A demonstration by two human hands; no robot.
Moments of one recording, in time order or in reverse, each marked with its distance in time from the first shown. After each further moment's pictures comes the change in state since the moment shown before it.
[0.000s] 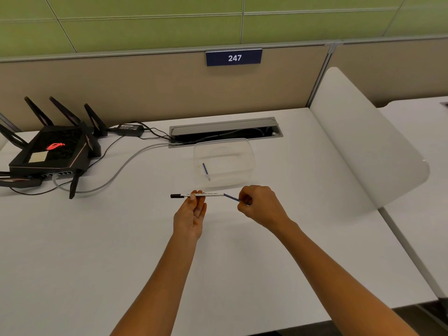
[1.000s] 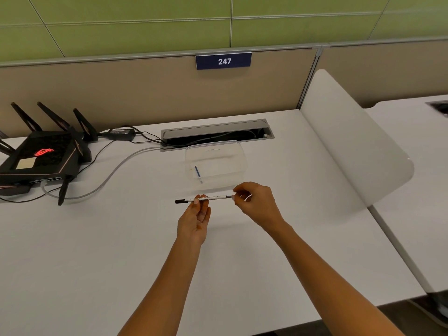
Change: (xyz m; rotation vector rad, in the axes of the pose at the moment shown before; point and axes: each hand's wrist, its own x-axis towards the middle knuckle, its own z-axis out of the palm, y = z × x) left_hand -0.012 -0.022 0.018 -0.050 0.012 -0.073; right_hand -0.003 0.006 -0.004 0.273 0.214 -0.013
